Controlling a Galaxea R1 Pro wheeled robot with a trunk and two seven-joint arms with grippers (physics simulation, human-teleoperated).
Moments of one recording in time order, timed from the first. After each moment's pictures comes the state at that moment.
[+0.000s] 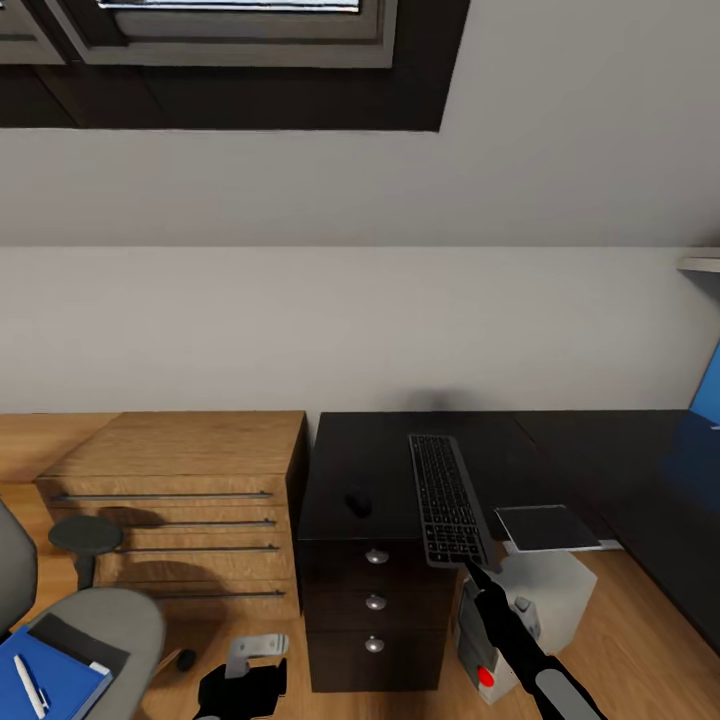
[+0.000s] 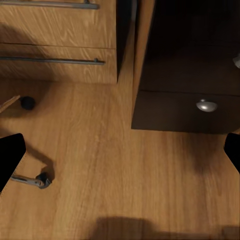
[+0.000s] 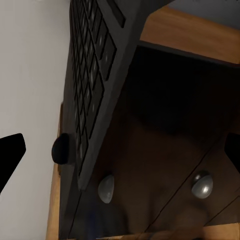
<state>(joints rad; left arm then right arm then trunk) 0.02 0.04 -0.36 -1.40 0.36 0.47 0.48 -0.39 -0.09 0.05 -0.48 -1.30 0.11 0.53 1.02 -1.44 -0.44</state>
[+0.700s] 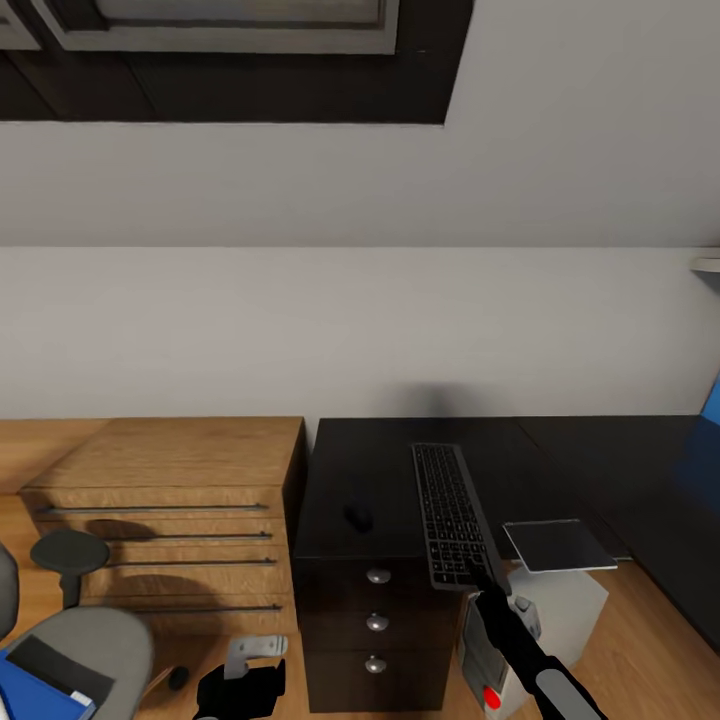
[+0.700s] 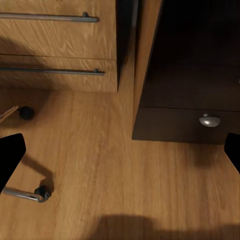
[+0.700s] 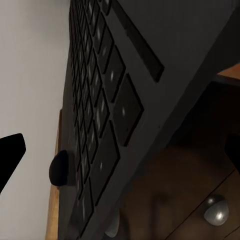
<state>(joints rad) 0.02 0.04 -0.36 -1.39 0.36 0.47 0.48 -0.39 -0.09 0.05 -0.48 -1.30 0.11 0.53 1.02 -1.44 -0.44</state>
